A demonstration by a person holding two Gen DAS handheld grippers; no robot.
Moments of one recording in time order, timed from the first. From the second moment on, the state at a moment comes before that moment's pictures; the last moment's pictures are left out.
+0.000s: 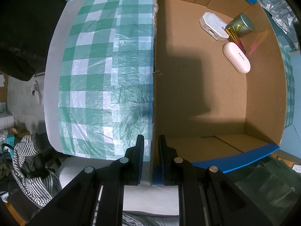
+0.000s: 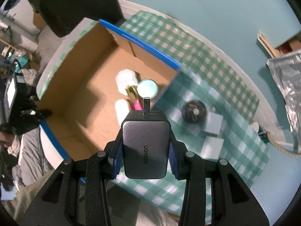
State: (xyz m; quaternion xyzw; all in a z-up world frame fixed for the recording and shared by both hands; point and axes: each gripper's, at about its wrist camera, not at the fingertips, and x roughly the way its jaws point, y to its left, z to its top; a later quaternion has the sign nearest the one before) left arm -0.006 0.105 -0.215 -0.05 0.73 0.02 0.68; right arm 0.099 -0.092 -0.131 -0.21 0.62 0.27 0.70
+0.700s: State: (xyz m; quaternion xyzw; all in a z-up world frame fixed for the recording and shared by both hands) left arm -0.008 0.113 -0.218 -0.06 0.73 0.02 0.68; right arm 0.078 -0.016 -0.195 -0.30 0.62 0.33 0.64
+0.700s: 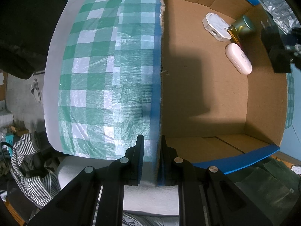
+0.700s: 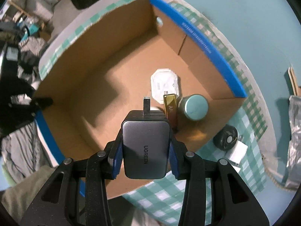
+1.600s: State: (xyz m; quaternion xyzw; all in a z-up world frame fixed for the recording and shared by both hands) left arm -0.007 0.109 -0.220 -0.06 0.74 0.02 0.68; right arm 0.077 -0.020 -0.219 -0.33 0.63 0.33 0.62
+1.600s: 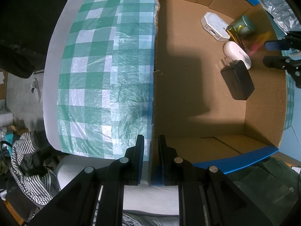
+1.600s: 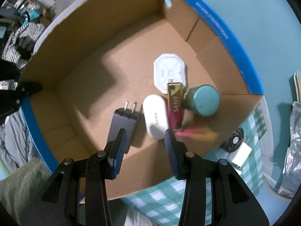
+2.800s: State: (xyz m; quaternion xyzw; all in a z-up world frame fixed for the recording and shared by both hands) left arm -0.008 0.109 -0.217 -0.05 0.74 0.02 0.67; right arm 0.086 -0.117 -0.115 -0.26 0.60 0.29 0.70
